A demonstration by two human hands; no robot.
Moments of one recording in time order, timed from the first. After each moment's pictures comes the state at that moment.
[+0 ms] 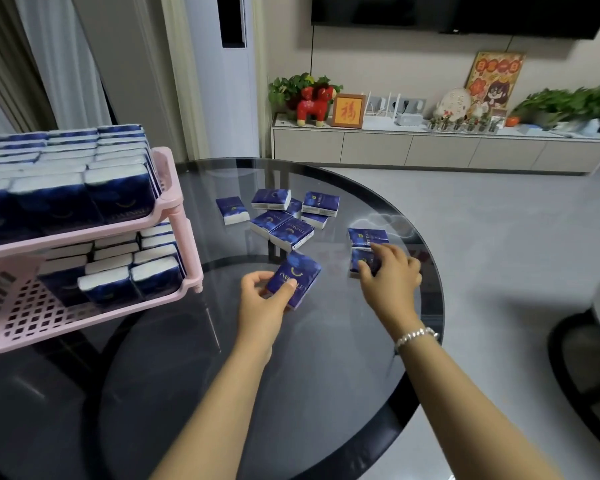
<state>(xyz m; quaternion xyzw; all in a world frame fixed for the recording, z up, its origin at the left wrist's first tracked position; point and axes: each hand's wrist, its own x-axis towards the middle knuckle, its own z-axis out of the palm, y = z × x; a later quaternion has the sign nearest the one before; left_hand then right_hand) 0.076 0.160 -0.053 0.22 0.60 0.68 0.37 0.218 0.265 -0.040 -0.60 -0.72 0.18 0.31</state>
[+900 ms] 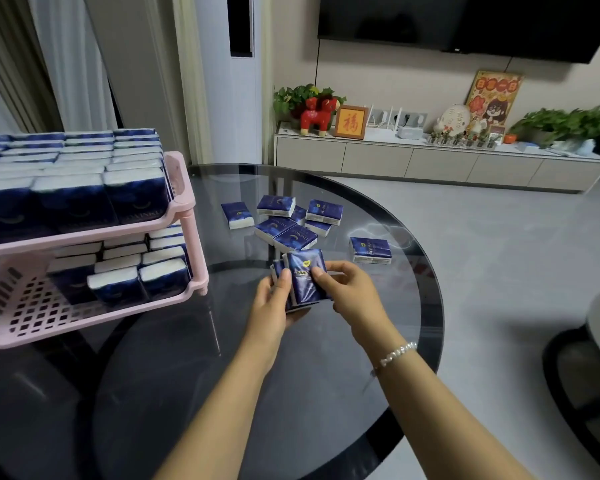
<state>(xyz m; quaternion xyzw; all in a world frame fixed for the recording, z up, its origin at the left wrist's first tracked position) 0.080 0.158 -0.048 0.21 0.53 0.69 0.45 0.181 0.221 -0.017 -0.46 -0.60 0.55 0.35</state>
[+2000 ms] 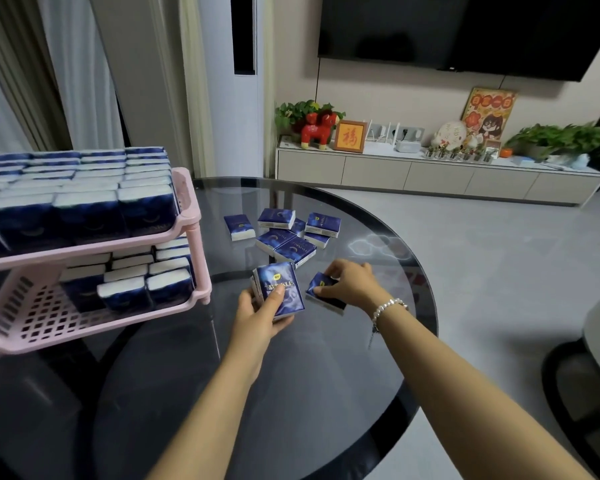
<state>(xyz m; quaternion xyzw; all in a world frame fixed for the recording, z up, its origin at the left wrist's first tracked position) 0.068 0.141 -0.037 0.18 0.56 0.70 0.42 0.180 0.276 -0.004 -0.50 -0.83 0.24 0.08</state>
